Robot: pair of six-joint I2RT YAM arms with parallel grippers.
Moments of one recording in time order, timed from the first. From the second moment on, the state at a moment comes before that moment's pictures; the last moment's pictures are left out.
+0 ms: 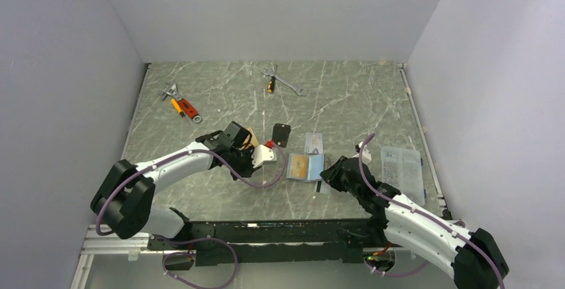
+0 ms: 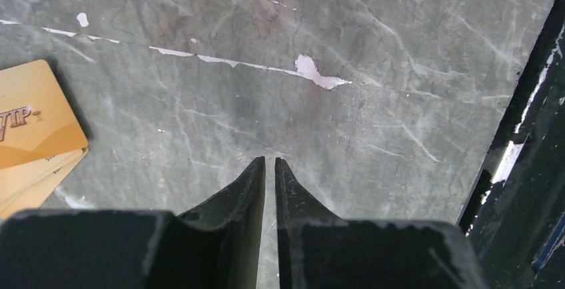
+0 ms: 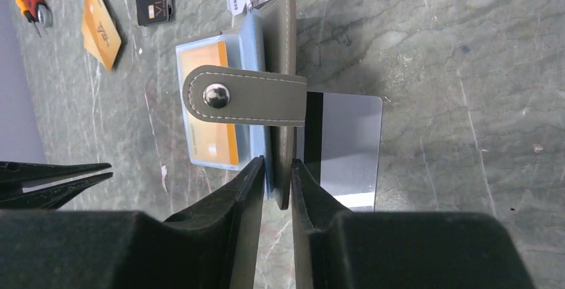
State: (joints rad) left arm -0.65 1.37 0.79 -0.52 0.36 0.64; right arm 0.68 0.72 0.21 -0.16 0.21 1.07
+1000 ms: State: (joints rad) left arm -0.67 1.41 0.82 -0.50 0.46 0.64; right arm 0.79 0.93 0.28 0.08 0.26 1.04
